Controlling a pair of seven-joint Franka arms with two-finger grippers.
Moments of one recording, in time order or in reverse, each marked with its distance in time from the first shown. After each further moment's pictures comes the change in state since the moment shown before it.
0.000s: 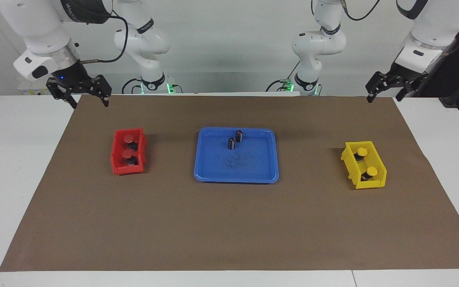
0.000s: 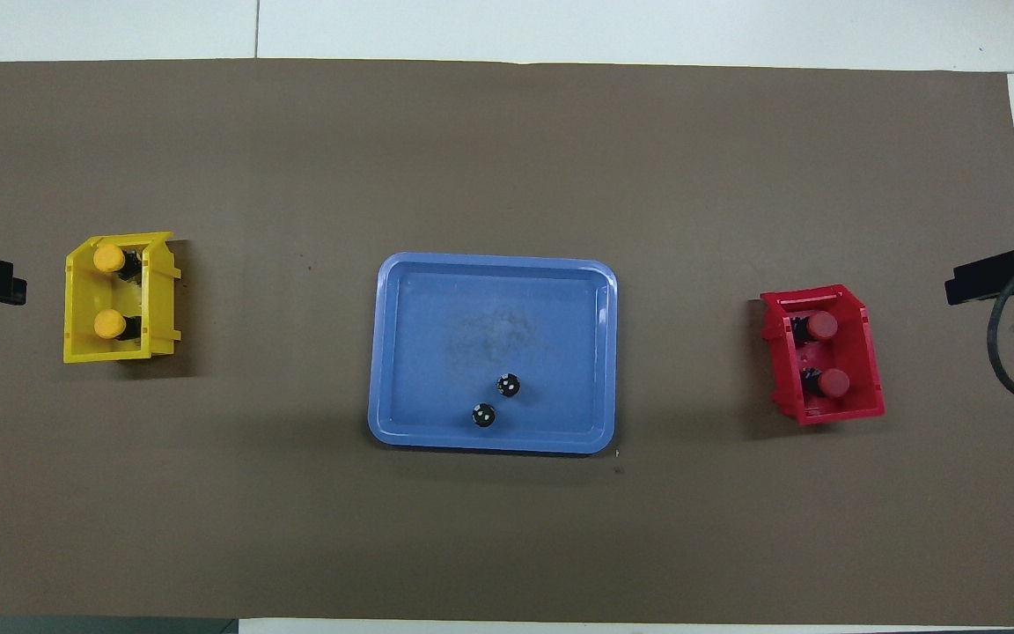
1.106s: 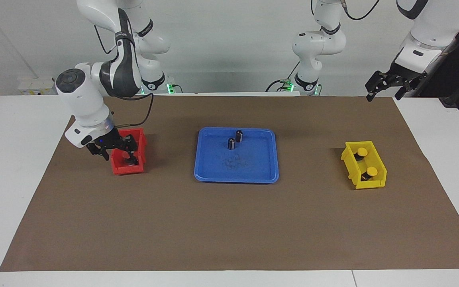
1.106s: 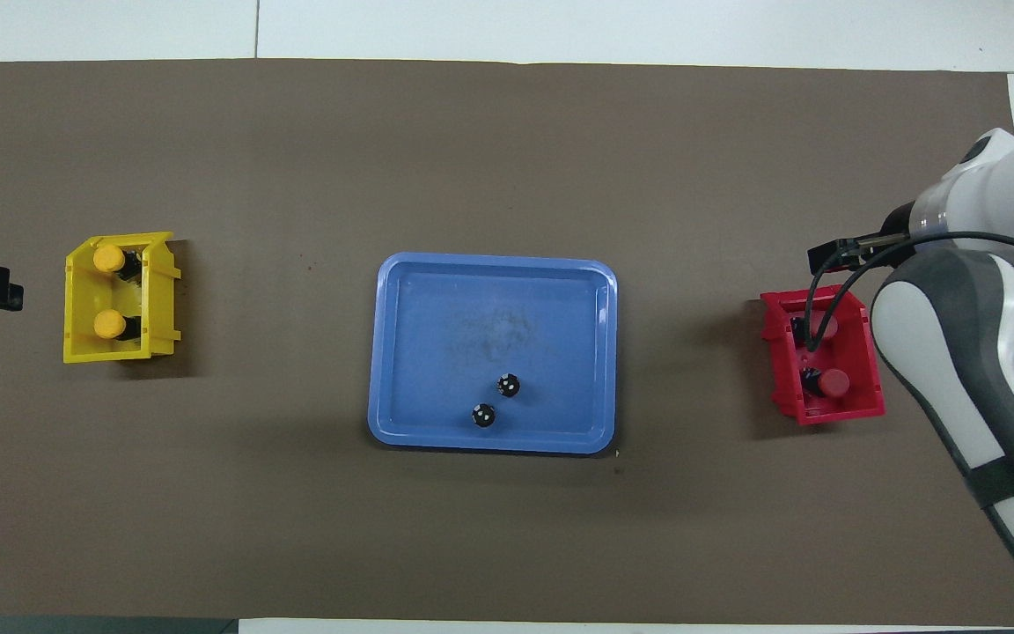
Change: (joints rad) left arm 0.003 -0.025 0.005 -0.043 0.000 -0.011 -0.007; right arm 0.040 0.160 0.003 -0.386 0.011 0.603 0.012
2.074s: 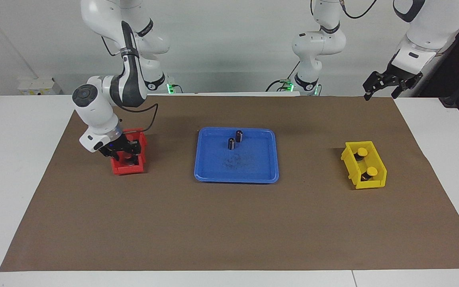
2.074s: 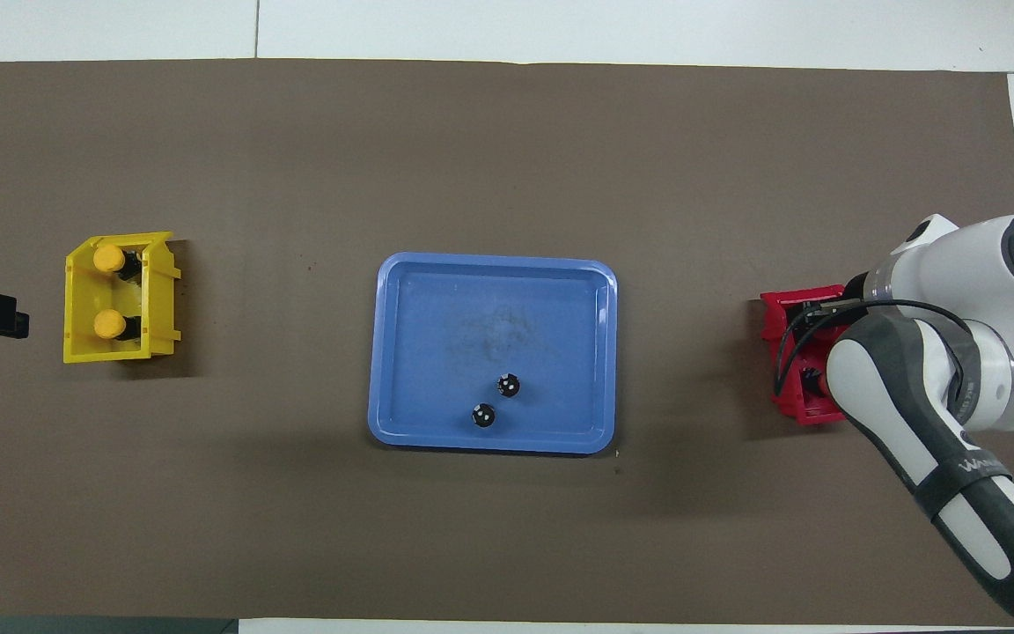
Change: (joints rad) left arm 0.010 -0.041 0.003 -0.069 0.000 0.024 -0.001; right arm -0.017 -0.015 -0.004 -0.181 0.007 0.110 -0.002
